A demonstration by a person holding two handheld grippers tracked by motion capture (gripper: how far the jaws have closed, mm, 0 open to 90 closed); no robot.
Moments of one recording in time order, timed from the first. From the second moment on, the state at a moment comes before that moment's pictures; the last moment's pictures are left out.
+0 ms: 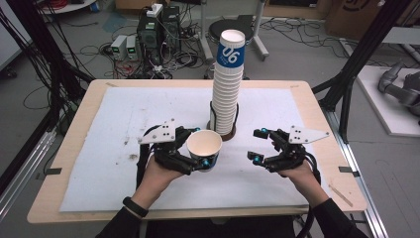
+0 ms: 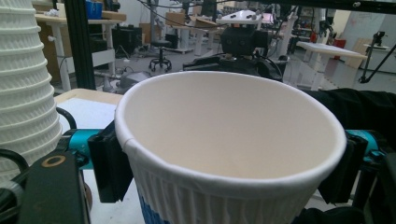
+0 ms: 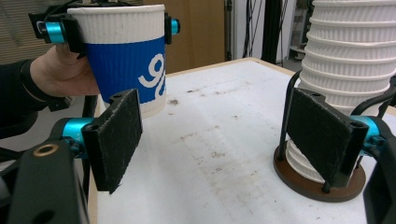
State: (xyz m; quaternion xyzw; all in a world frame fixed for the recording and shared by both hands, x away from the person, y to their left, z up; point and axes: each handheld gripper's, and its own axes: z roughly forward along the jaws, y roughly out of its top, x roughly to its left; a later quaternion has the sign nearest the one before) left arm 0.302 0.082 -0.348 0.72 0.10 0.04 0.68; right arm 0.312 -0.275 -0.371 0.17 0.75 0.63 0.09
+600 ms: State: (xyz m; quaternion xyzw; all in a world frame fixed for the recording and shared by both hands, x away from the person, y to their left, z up) left arm 0.304 0.094 -0.345 0.72 0.11 0.06 0.68; right arm 0.315 -0.274 -0.372 0.17 0.76 0.62 0.11
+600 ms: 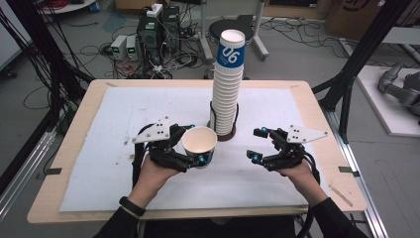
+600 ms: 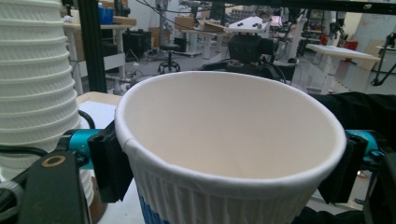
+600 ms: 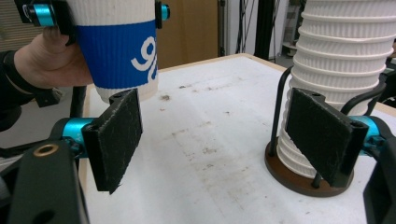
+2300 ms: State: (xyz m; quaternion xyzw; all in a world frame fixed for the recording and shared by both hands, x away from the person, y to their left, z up) left arm 0.350 0.175 -0.372 0.68 0.25 0.23 0.64; right arm 0.319 -0.283 -0.375 0.21 0.75 0.62 0.13
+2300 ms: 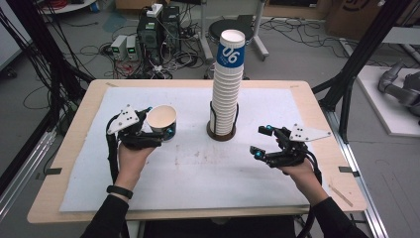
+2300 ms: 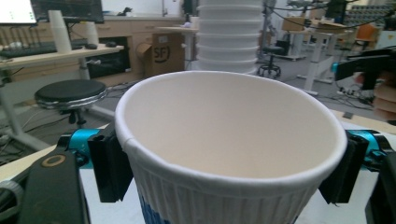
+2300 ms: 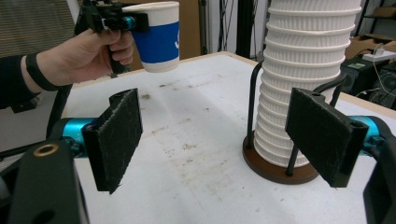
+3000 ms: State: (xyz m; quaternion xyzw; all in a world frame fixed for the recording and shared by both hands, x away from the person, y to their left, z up) left arm 0.378 0.191 -0.393 0.65 0.34 0.26 0.62; right arm 0.319 -0.283 -0.377 0.21 0.75 0.61 0.13
